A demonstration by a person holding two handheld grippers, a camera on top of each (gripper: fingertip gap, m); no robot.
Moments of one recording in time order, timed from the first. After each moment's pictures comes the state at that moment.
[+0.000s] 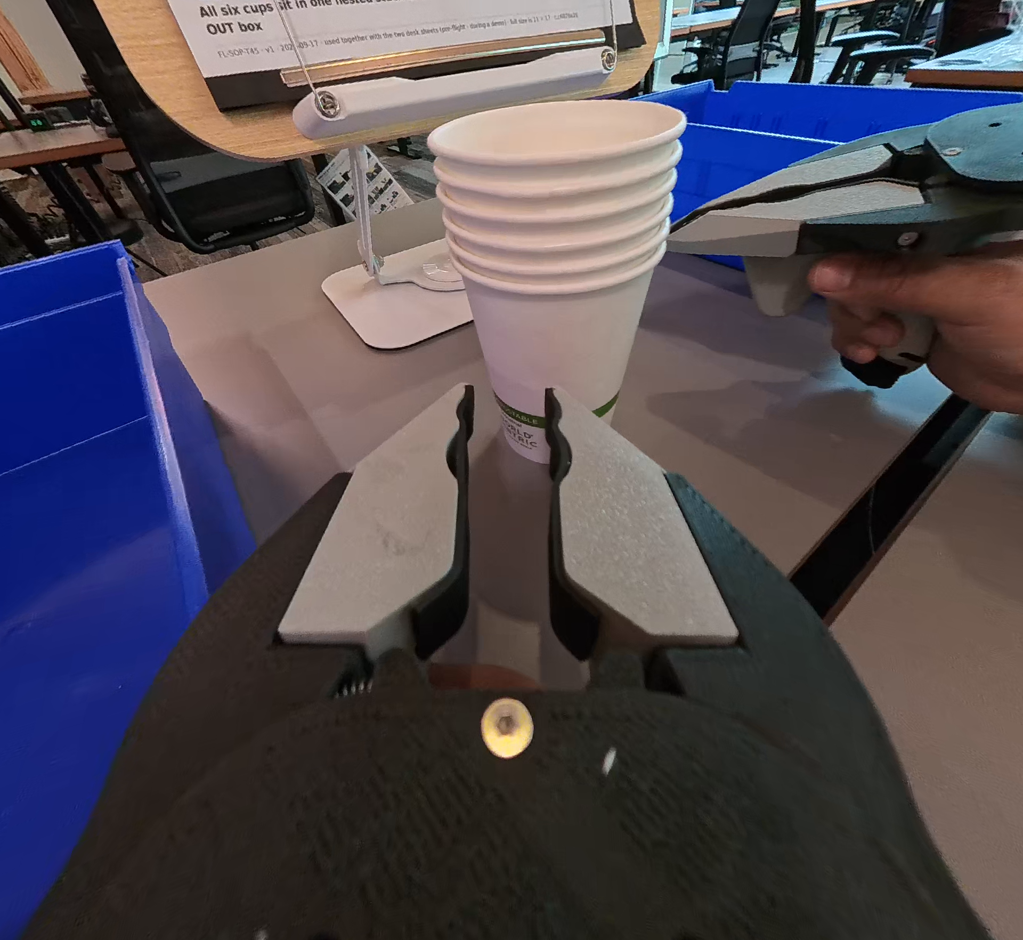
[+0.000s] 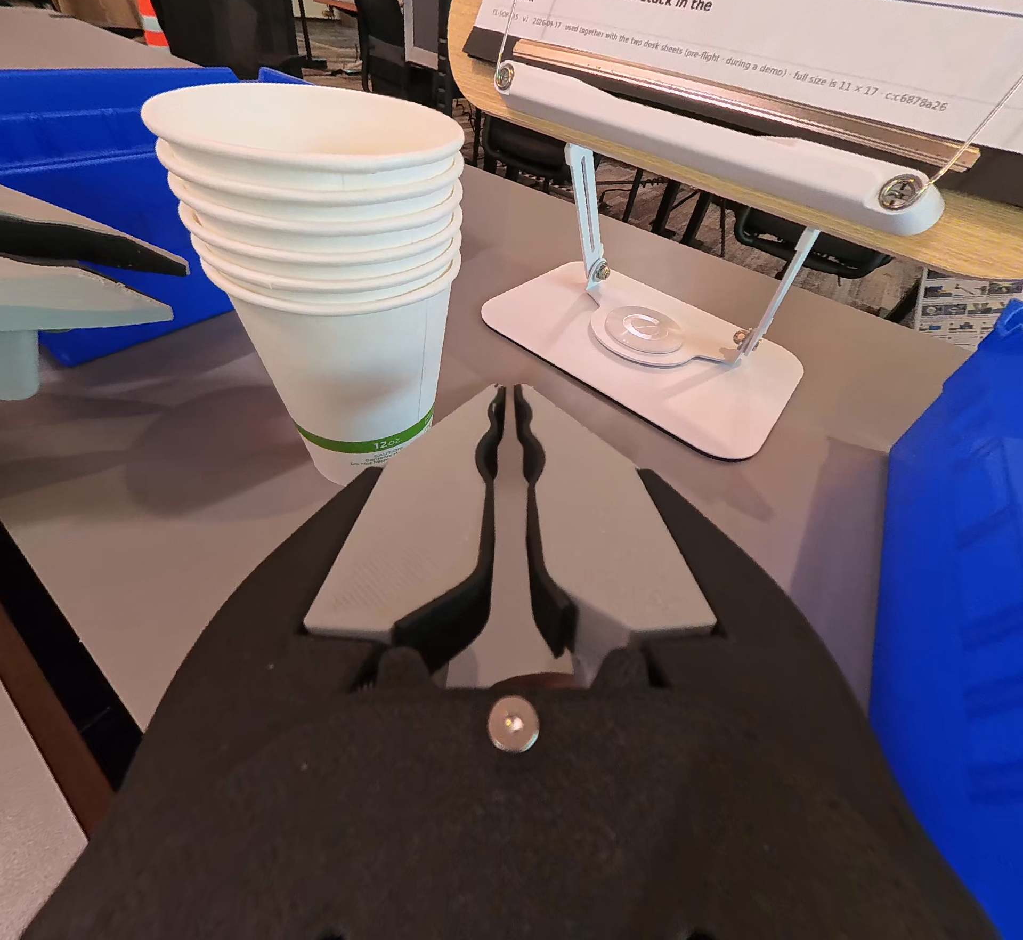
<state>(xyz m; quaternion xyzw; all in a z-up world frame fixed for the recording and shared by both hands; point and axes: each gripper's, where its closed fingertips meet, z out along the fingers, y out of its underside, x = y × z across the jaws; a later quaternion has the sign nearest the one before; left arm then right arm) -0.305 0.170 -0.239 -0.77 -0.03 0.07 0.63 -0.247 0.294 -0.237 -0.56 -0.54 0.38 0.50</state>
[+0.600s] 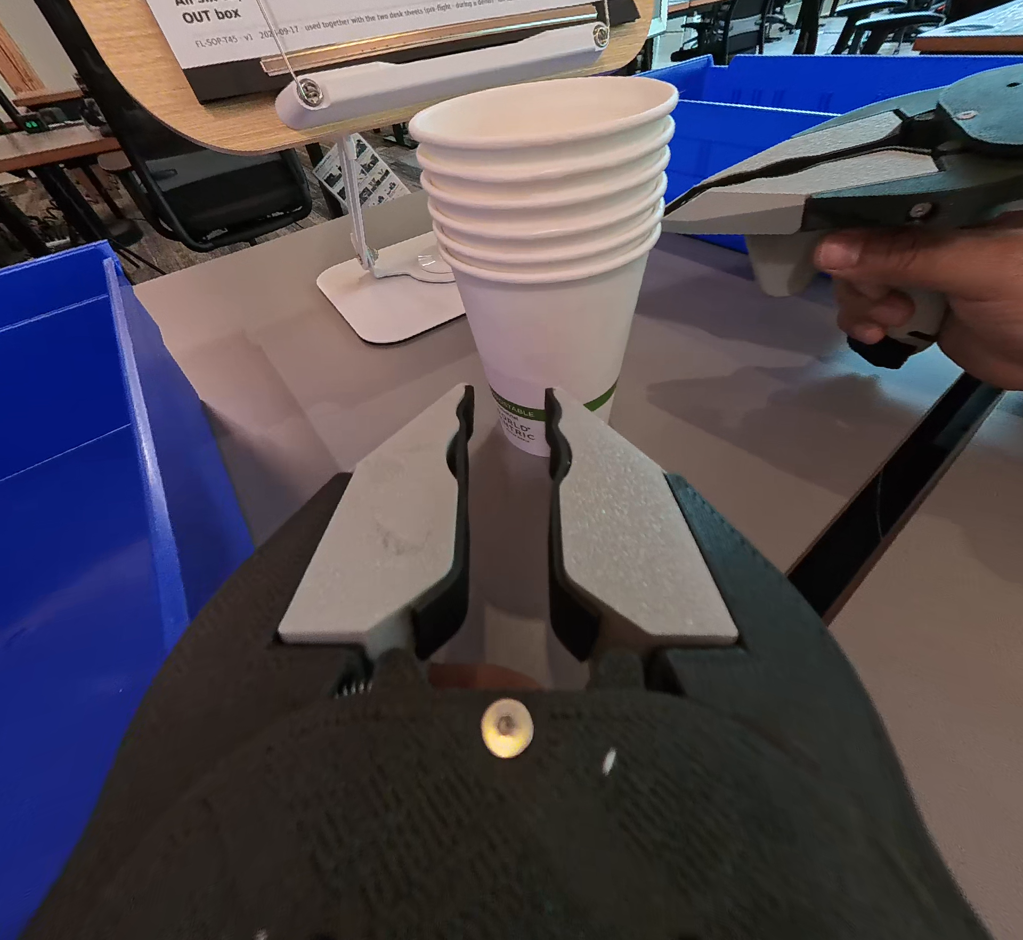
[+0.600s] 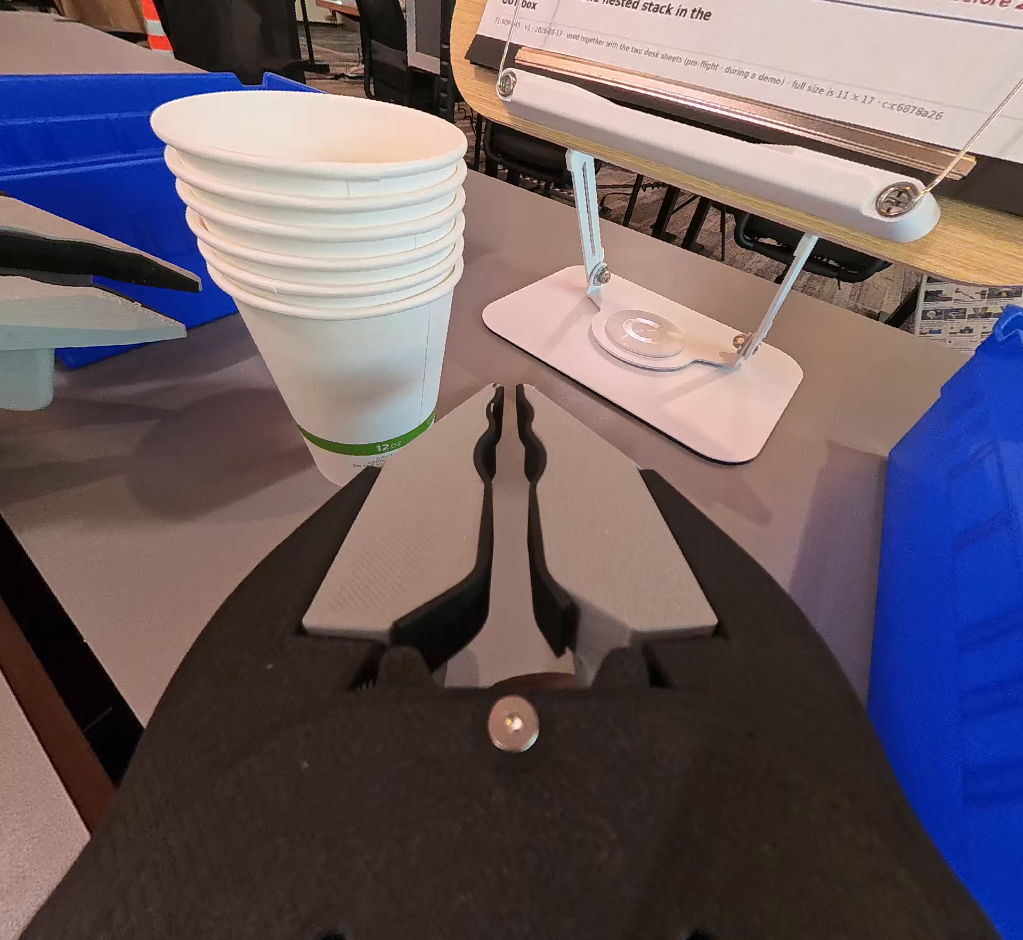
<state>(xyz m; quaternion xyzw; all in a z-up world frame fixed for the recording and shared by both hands) -0.302 0.171 -0.244 -0.78 -0.02 0.08 0.62 -0.246 0.293 -0.236 -0.56 -0.54 0.38 0.50</state>
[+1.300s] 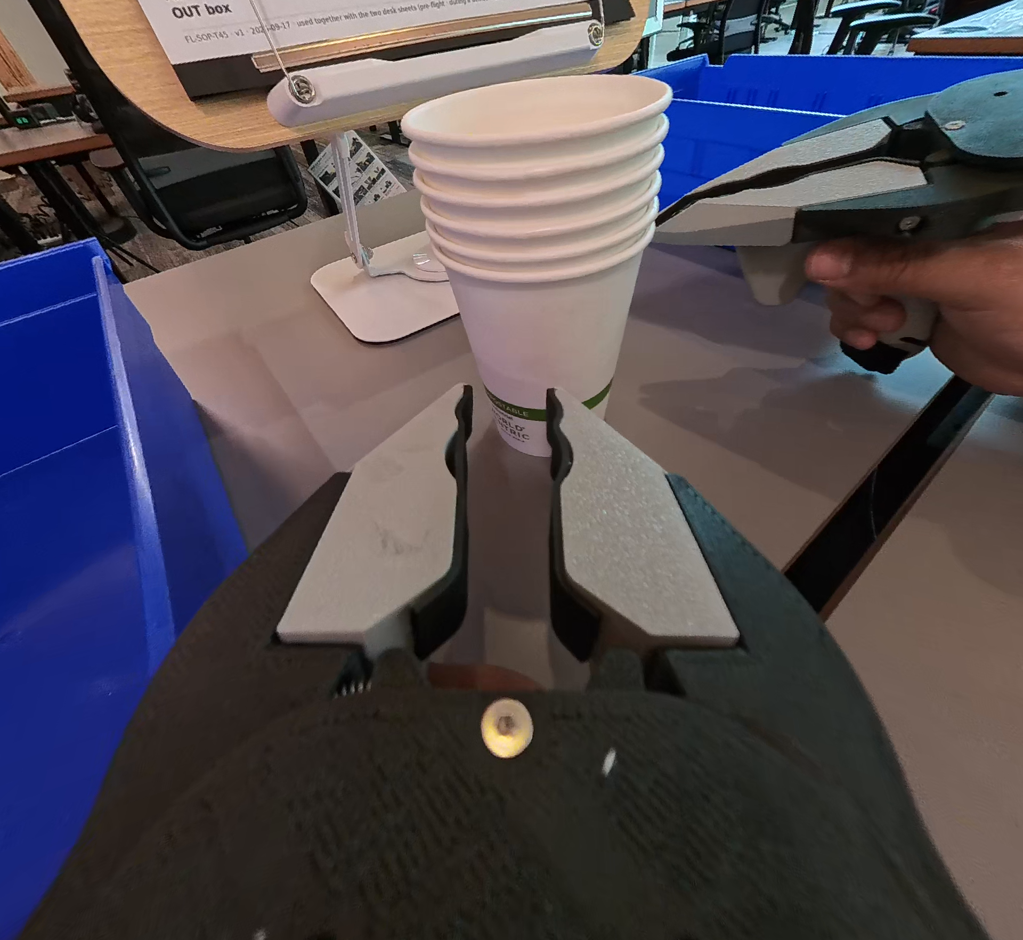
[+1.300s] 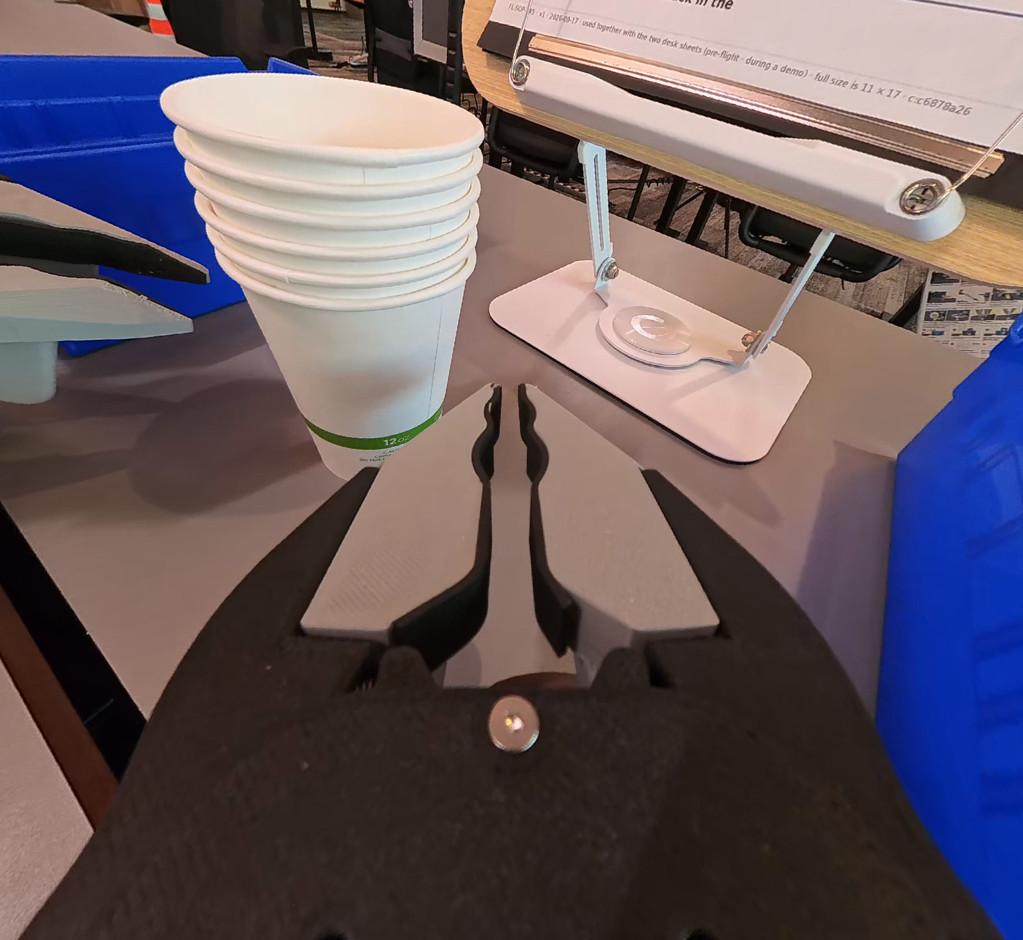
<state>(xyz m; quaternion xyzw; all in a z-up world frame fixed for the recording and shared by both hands) -0.300 0.172 -0.245 -0.78 -0.02 0.08 0.62 -0.248 0.289 -0.239 -0.55 -0.55 0.38 0.50</state>
